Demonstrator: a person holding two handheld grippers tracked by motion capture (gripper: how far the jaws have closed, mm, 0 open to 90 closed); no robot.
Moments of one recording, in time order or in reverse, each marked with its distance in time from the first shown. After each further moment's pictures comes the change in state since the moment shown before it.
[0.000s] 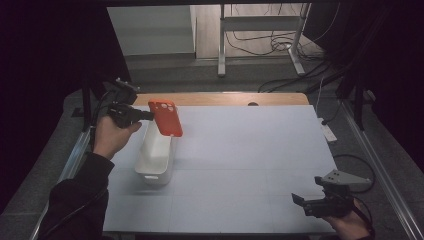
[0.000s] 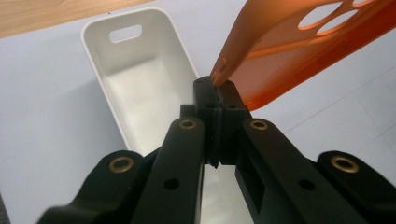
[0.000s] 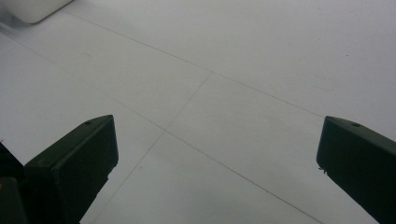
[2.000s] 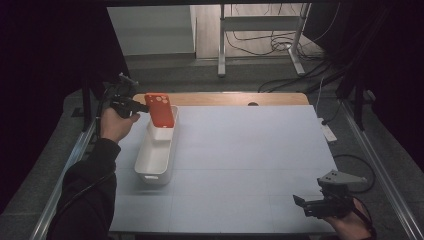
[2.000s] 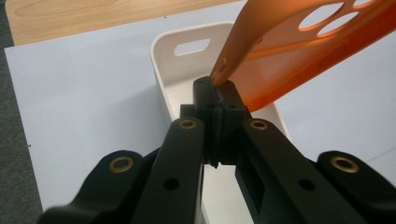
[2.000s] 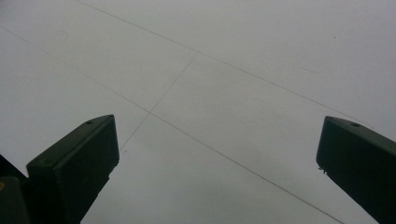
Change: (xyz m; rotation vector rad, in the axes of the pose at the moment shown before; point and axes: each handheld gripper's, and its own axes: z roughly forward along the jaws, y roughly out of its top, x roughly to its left) left arm 0.051 0.022 0.041 0.017 0.101 -0.080; right arm 0.000 -0.001 0.001 0.077 -0.051 -0.018
